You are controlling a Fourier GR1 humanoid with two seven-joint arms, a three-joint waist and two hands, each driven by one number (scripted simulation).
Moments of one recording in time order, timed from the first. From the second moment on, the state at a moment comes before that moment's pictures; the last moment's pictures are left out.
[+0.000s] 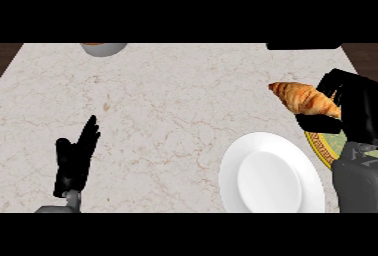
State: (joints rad) left arm 0.00 0.19 -0.09 -1.47 0.01 0.22 0.20; right arm -0.35 -0.16 -0.12 -1.75 1.14 0.09 0.39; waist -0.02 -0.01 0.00
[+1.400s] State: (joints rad) left arm -0.05 0.15 -0.06 -1.44 -0.03 0.18 0.21; right arm -0.40 -0.48 -0.46 -1.09 0.88 0.14 0.17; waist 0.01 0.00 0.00
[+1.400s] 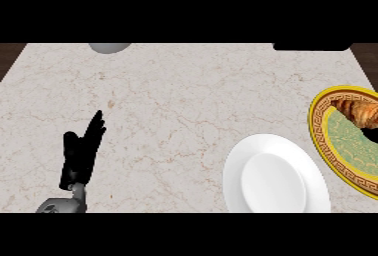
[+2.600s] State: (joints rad) left arm -0.03 0.14 -0.04 -1.47 -0.05 0.17 0.23; right arm -0.36 -0.51 -0.80 -0.96 0.27 0.35 -0.24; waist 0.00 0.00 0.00
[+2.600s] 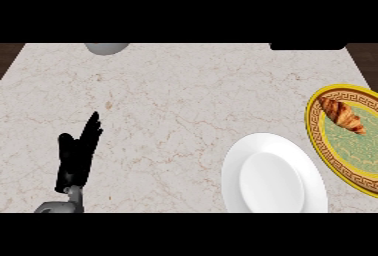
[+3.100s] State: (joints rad) left arm -0.03 0.12 -0.03 -1.47 -0.06 0.15 0.22; right arm -0.28 -0.53 -0.76 -0.95 0.15 0.38 -0.35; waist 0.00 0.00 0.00
